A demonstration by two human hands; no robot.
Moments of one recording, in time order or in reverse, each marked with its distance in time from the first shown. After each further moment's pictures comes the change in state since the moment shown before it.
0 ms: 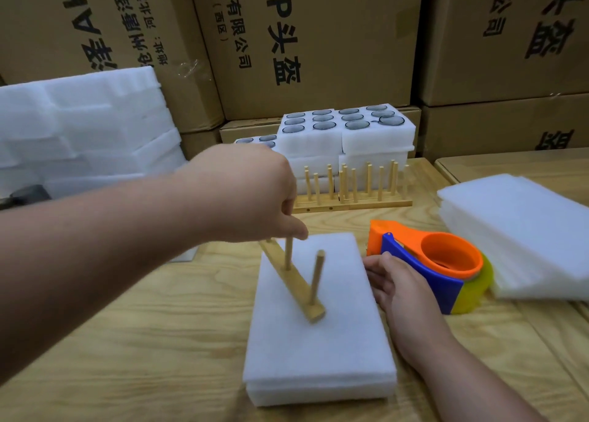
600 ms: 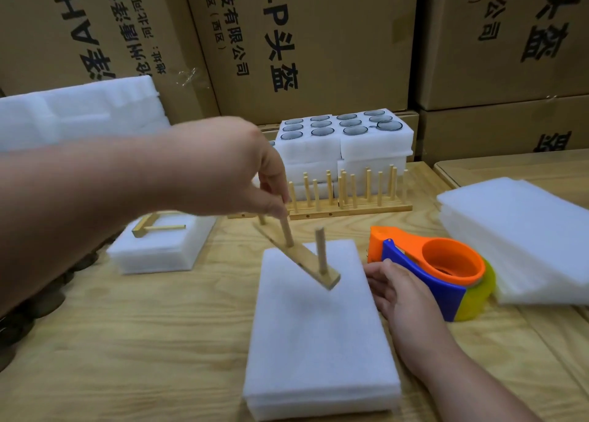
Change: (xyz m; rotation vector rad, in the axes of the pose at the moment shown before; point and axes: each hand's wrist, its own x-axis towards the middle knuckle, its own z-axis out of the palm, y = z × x) left_hand 0.001 -0.028 -0.034 -0.224 -0.062 0.108; right_hand 0.001 -0.001 0.002 0.041 -0.002 -0.003
